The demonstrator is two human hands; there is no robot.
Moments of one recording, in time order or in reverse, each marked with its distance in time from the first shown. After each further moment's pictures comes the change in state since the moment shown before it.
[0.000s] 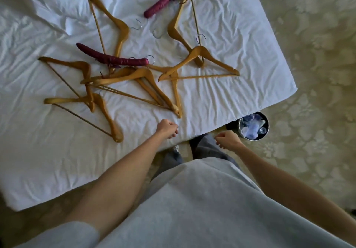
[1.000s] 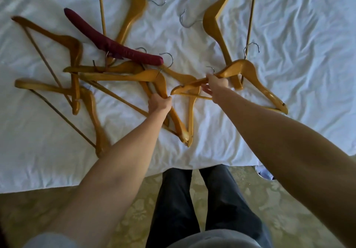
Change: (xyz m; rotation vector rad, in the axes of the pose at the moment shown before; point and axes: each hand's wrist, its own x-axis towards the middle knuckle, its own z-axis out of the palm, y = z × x) left_hand 0.238 0.071 -0.072 -0.281 0.430 -0.295; right_hand 0.287 -0.290 -0.011 0.726 0.072 0.167
